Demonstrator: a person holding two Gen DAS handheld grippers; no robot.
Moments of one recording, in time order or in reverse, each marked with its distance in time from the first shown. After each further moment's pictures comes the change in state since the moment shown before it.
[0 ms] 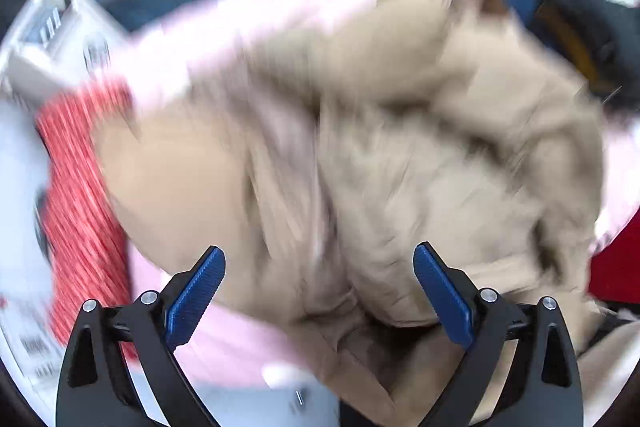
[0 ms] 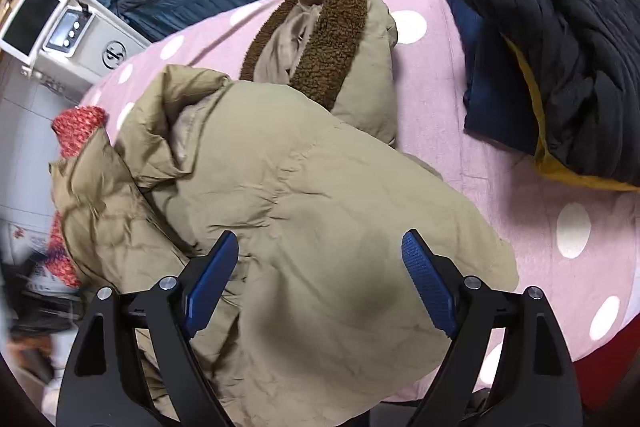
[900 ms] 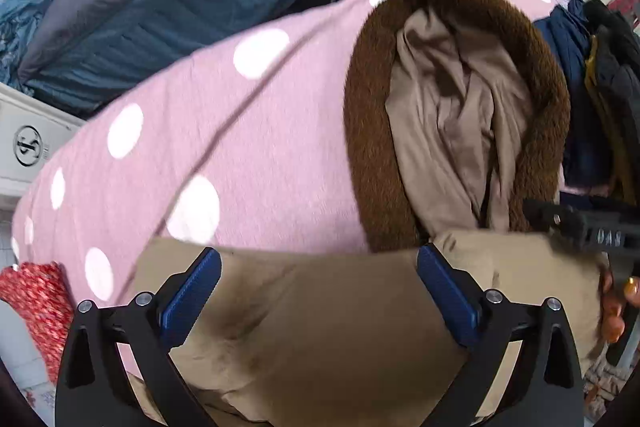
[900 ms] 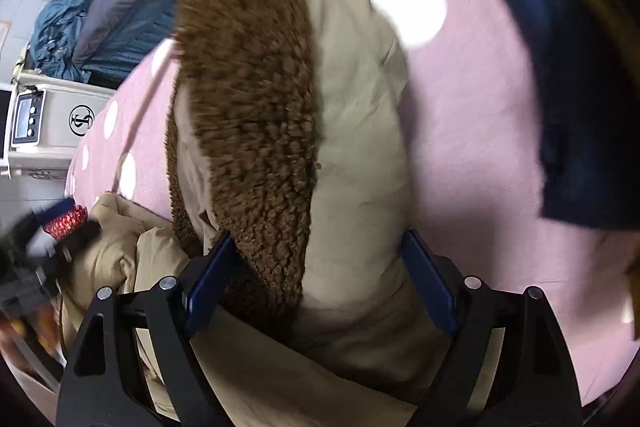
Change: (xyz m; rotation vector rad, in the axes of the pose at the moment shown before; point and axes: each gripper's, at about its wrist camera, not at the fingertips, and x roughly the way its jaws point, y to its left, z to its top) left arm 0.177 -0.032 0.202 0.096 0.152 -0.134; right arm 0.129 -0.049 0.123 0.282 0.147 0.116
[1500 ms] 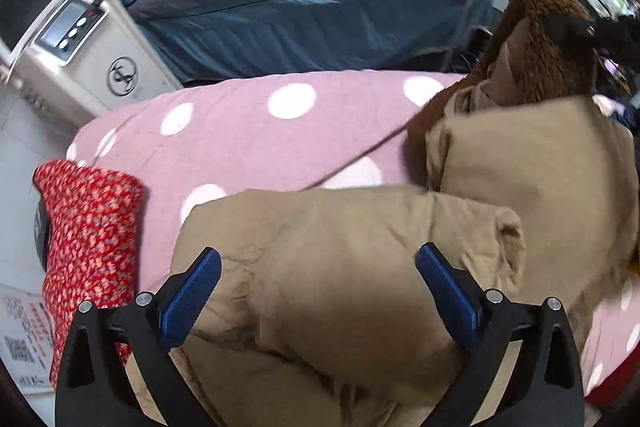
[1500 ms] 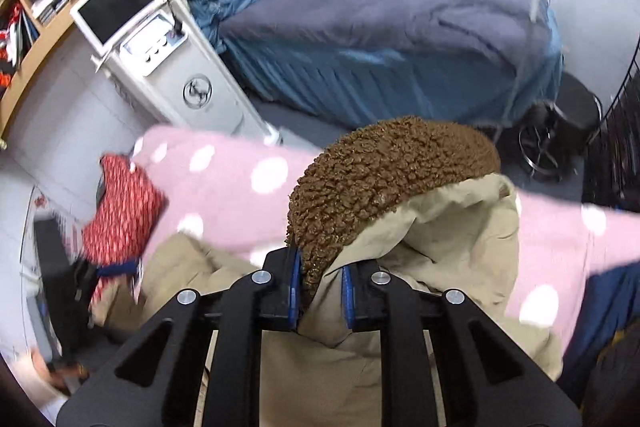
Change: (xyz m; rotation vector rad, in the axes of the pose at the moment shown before) left arm -0.079 0.105 -0.100 -0.340 -0.214 0.185; right arm -0.083 0.262 0.060 -0.650 -0.326 0.111
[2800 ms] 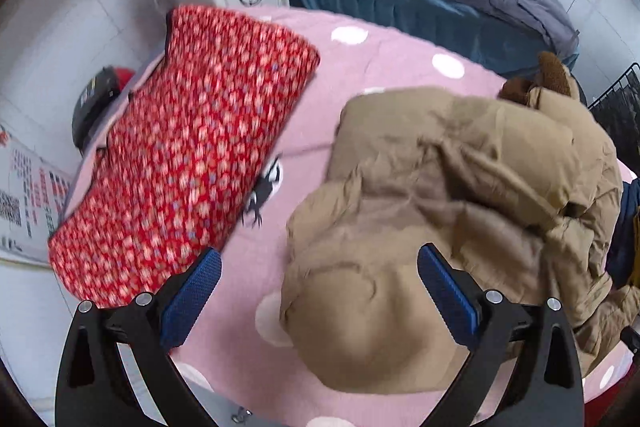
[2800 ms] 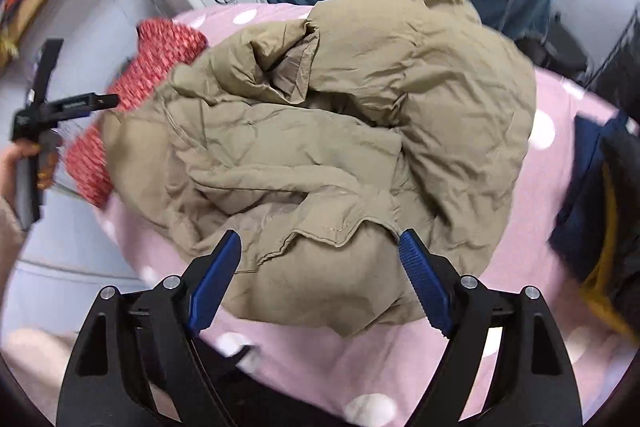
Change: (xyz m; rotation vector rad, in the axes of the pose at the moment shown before) left arm -0.061 0.170 -0.151 -0.354 0.056 0.076; right arm -0.100 0.075 -0.247 -0.115 0.231 -0.076
